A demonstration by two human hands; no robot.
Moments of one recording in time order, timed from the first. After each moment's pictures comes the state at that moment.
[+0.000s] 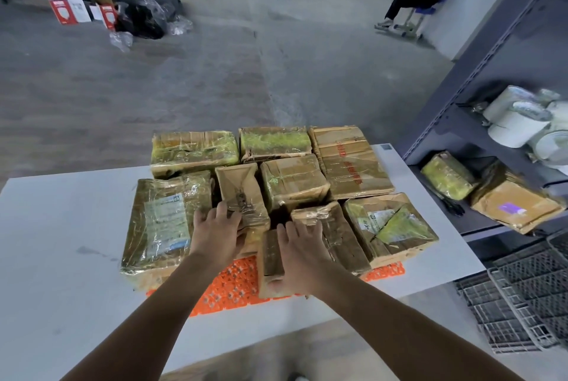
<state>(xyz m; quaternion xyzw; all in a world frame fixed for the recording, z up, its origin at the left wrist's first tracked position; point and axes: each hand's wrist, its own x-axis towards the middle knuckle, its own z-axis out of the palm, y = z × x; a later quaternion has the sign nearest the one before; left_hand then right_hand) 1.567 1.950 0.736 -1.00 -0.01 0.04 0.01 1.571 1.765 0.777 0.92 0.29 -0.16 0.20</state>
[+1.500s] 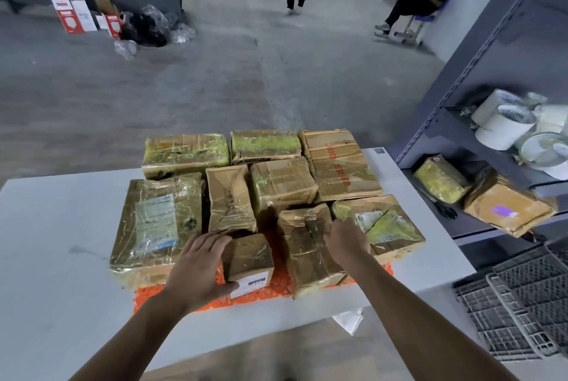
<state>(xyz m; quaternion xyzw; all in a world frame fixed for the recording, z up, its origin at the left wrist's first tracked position) 1.505 1.949 0.727 -0.99 0.07 -0.02 -0.14 1.614 1.670 0.770 0.99 -0.02 -0.14 -0.02</state>
